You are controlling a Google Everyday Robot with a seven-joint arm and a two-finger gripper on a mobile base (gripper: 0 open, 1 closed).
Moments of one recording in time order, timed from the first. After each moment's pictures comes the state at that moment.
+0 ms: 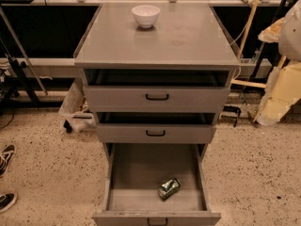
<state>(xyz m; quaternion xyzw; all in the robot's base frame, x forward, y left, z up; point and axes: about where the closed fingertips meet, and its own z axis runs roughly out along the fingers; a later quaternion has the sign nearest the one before) 0.438 -0.212 0.992 -0.60 0.78 -0.05 0.18</state>
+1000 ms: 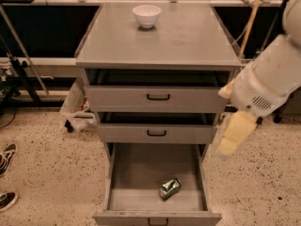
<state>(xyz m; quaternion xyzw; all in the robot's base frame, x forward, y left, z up) 0.439 -0.168 0.868 -0.59 0.79 0.10 0.15</state>
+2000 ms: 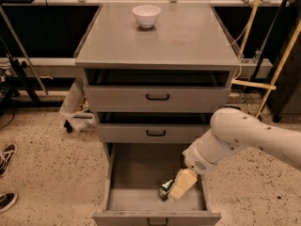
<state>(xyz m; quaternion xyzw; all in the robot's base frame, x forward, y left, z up) 0.438 -0.097 0.609 -0.52 0.82 0.22 0.12</state>
